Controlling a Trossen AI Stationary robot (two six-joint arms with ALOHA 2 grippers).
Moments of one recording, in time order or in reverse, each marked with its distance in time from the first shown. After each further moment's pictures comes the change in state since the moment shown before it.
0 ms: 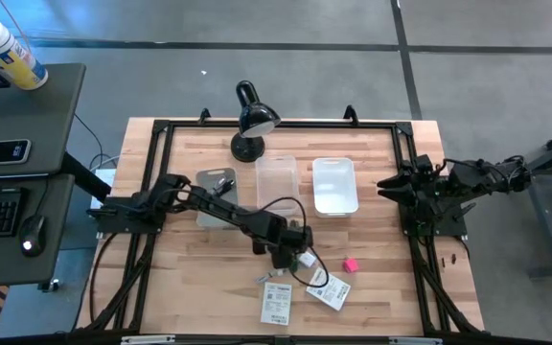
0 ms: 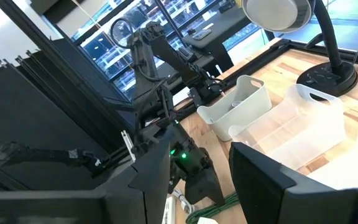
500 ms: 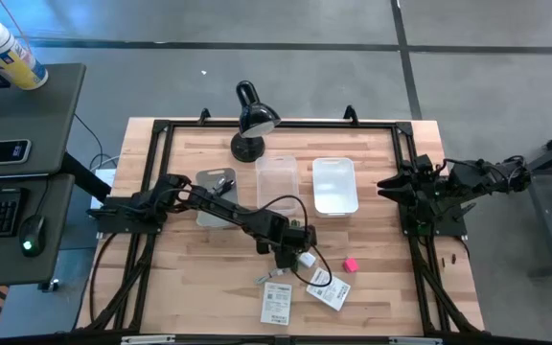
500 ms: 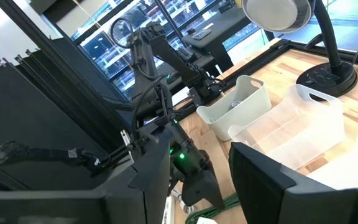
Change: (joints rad) left arm 0.001 0.005 0.029 0.021 -0.002 0.016; right arm 0.000 0.000 0.000 -0.001 0.000 -0.005
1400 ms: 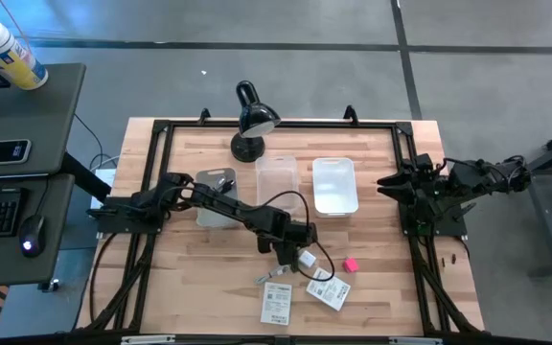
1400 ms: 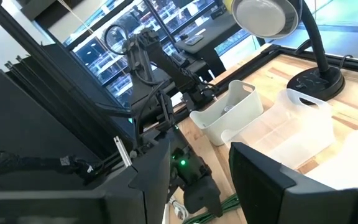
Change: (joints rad) left arm 0.032 0.021 0.002 0.015 0.065 -0.022; right arm 0.000 0.000 0.000 0.000 0.041 0.006
